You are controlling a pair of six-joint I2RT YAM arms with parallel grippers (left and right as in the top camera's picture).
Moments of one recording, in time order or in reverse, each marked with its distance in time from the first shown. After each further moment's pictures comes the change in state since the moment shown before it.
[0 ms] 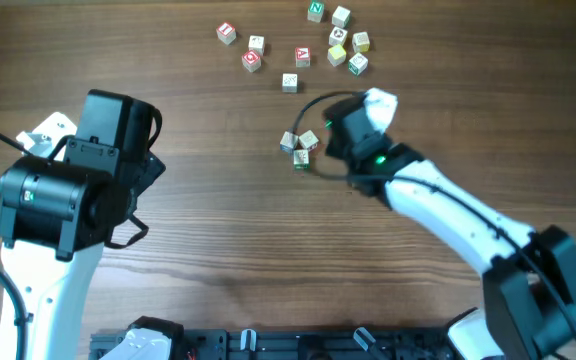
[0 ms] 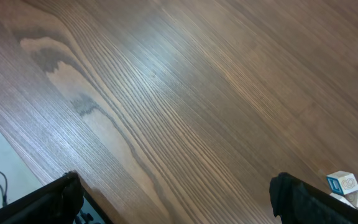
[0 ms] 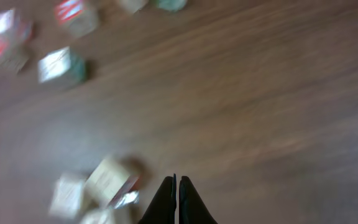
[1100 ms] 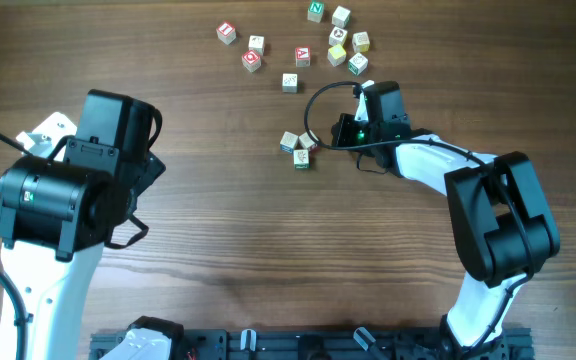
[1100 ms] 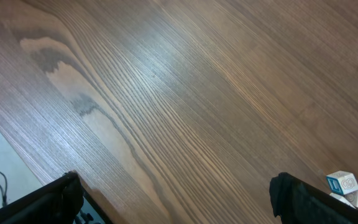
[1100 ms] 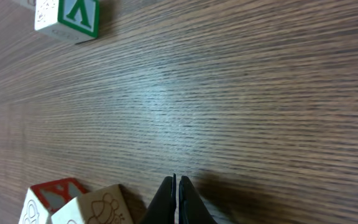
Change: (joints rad) left arm 0.000 0.000 0.000 0.000 0.000 0.000; right arm -0.208 0.314 -0.001 0.368 -0.635 -0.275
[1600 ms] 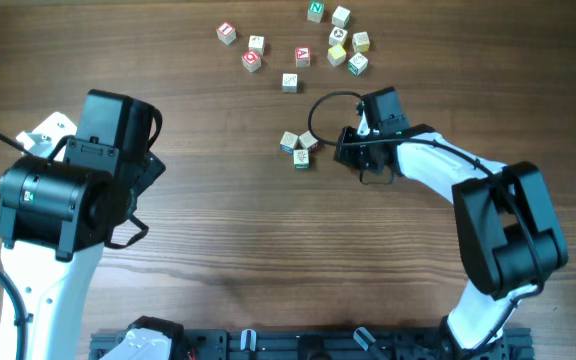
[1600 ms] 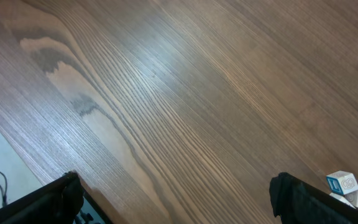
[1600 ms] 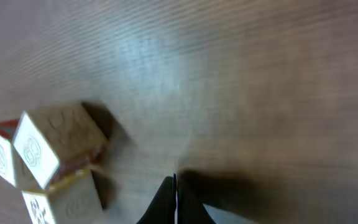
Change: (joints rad) left arm 0.000 0.000 0.000 0.000 0.000 0.000; right arm 0.027 -0.063 0.022 -0.351 0.009 0.119
